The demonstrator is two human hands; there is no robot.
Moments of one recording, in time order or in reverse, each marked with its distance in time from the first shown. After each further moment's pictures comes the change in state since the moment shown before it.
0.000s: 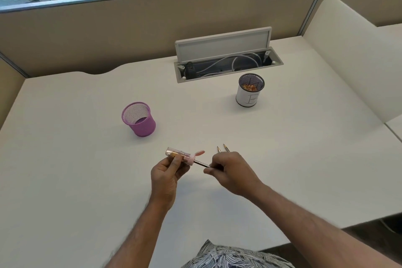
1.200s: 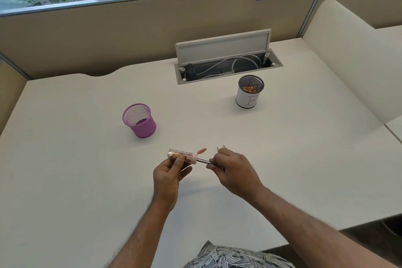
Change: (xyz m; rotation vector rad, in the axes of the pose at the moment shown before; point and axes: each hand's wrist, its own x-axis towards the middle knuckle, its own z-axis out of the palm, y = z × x) left_hand -0.002 0.000 0.005 0.041 0.006 -0.021; right_hand -0.003 -0.006 -0.003 -0.159 0.157 -0.128
